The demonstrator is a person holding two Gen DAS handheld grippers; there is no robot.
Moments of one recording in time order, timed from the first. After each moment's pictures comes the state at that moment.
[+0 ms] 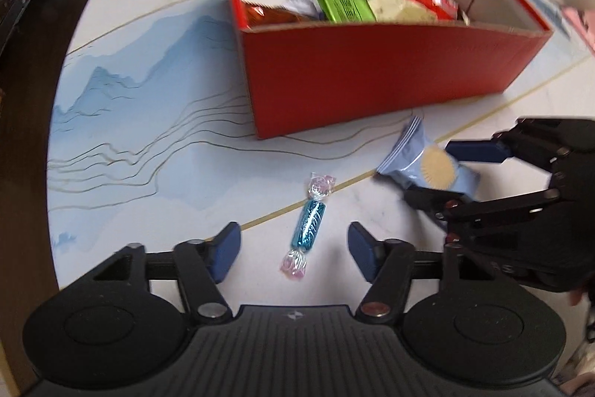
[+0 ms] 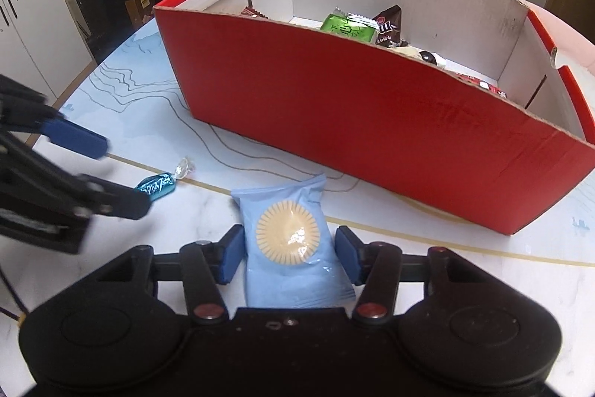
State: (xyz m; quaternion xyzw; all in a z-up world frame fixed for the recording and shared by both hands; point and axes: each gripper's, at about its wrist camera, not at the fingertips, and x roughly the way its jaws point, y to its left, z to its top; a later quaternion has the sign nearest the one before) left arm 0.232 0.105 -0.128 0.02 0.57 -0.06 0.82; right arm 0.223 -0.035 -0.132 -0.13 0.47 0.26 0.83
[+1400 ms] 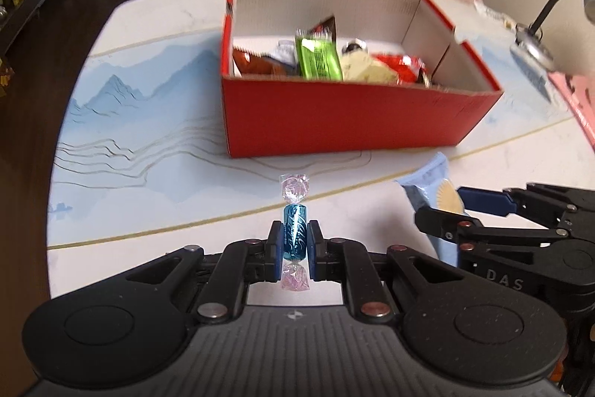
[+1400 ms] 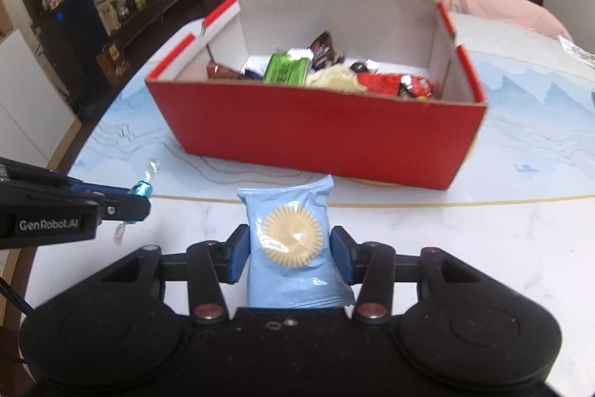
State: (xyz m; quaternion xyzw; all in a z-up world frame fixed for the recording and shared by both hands) left arm 0.193 0.089 -0.073 -0.06 0.50 -0.03 0.86; right arm 0.191 -0.077 -0.080 -0.03 0.45 0.20 0.87
